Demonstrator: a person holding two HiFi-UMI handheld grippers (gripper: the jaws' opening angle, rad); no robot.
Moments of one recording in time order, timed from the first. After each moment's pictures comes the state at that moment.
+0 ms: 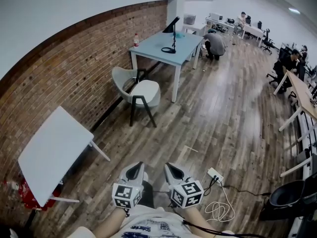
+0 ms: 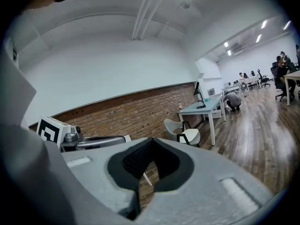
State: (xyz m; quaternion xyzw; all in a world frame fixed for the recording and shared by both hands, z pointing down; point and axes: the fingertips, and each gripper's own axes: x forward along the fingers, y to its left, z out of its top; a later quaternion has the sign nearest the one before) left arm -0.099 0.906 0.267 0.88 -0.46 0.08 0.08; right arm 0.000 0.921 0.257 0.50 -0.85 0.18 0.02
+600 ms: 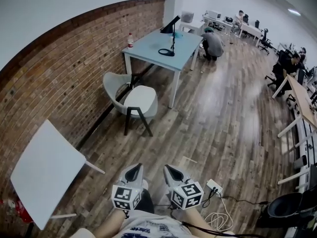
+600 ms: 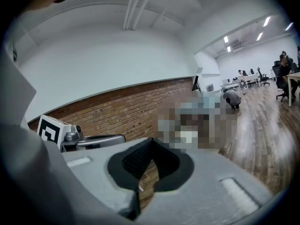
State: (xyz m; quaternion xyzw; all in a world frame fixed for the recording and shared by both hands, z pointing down) left arm -0.100 0.711 0.296 0.88 -0.45 0.08 0.10; right arm 0.000 0.729 0.284 0.51 -0.84 0.20 0.05
